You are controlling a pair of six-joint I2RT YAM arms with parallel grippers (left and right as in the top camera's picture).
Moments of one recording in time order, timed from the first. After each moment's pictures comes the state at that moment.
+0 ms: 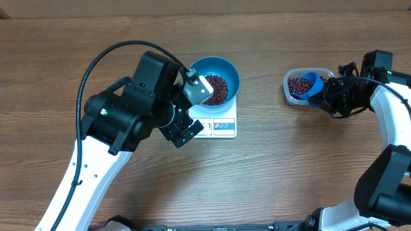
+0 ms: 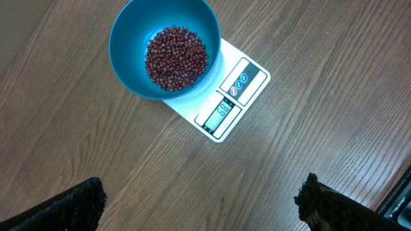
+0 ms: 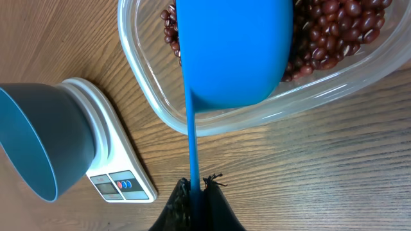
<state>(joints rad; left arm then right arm) -0.50 1.38 1.63 -1.28 0.09 0.43 -0.30 1.73 1.33 -0.99 -0.52 0.23</state>
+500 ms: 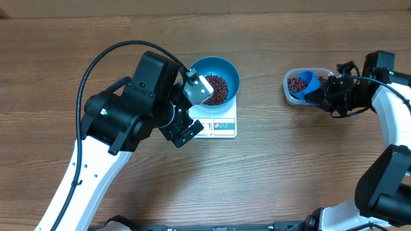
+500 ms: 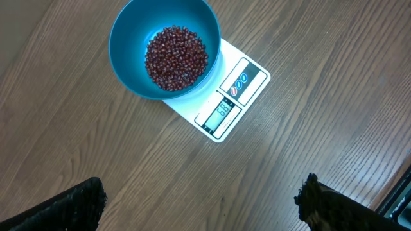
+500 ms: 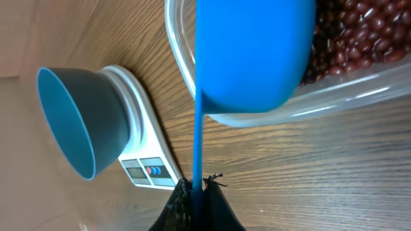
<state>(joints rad) -0.50 1.38 1.63 -1.28 0.09 0.43 -0.32 1.73 1.33 -1.01 -0.66 0.20</state>
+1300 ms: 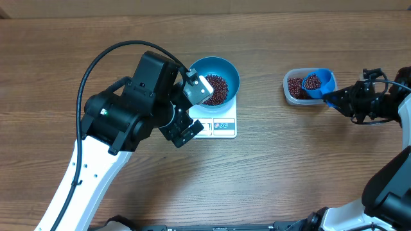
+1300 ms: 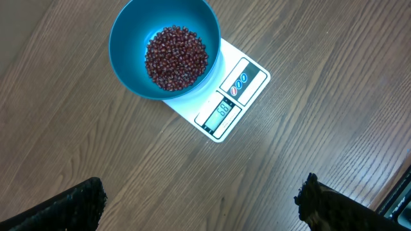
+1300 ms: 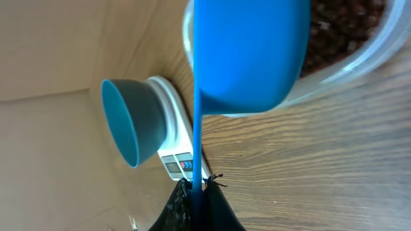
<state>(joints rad) -0.50 1.38 1.63 -1.28 0.09 0.43 -0.52 1.73 1.33 -1.08 -0.88 0.06</state>
